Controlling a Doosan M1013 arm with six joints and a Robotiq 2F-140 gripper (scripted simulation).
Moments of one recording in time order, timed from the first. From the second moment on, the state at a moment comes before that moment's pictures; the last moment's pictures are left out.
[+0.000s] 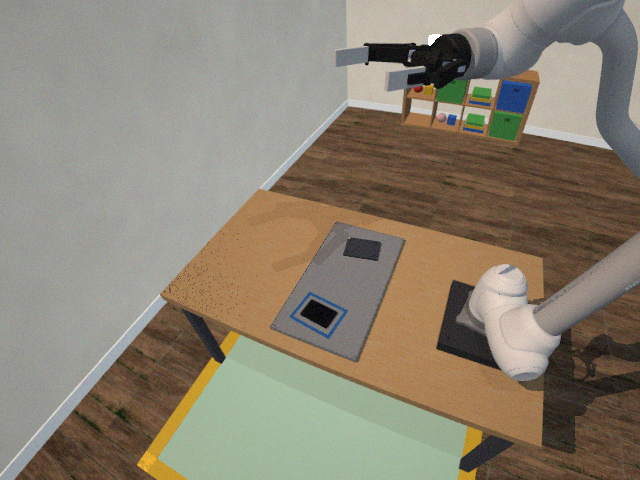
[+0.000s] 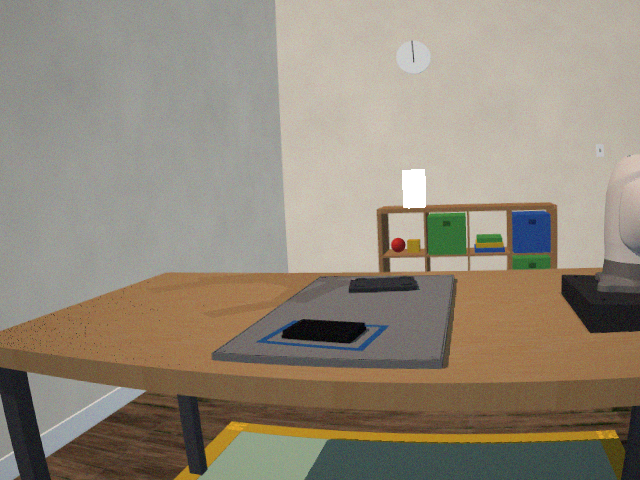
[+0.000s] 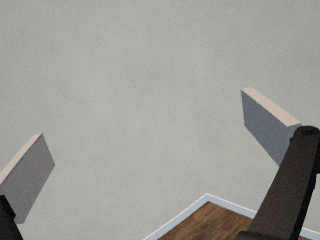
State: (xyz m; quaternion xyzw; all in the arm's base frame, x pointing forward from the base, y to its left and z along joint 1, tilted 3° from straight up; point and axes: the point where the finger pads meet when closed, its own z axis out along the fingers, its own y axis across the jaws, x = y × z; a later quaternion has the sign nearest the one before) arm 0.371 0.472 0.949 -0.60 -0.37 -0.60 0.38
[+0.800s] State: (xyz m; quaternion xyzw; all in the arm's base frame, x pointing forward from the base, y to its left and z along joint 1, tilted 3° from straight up) arm 0.426 0.496 0.870 -0.66 -0.36 -0.54 0.37
